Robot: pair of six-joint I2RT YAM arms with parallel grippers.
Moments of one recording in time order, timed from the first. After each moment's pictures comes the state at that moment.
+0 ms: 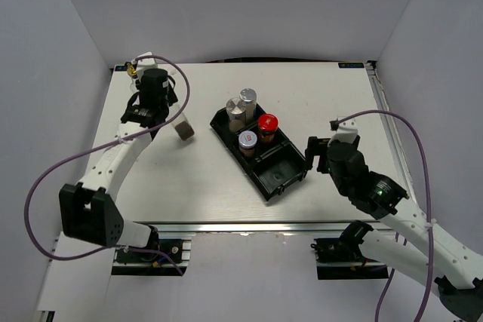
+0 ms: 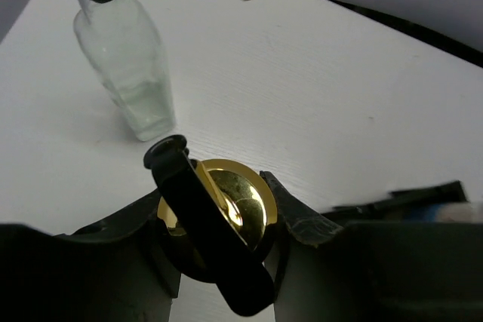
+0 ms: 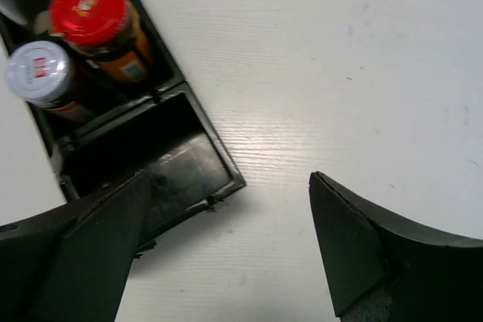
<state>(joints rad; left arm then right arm) -0.25 1.40 1.21 -0.27 -0.49 -0.39 0.80 0.70 0.76 -0.56 0.56 0.34</state>
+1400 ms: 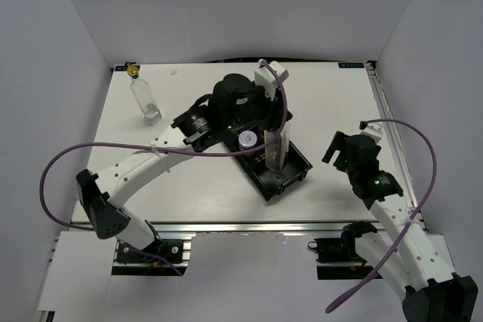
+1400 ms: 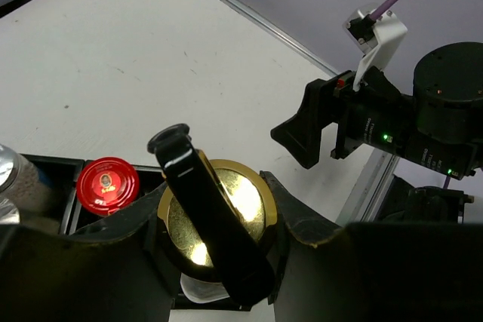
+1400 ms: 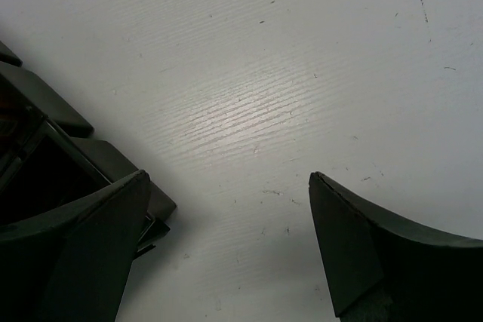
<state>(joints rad) -0.92 1.50 1.60 -0.33 0.09 -0.17 0.29 0.74 0.60 -0.49 0.34 0.46</state>
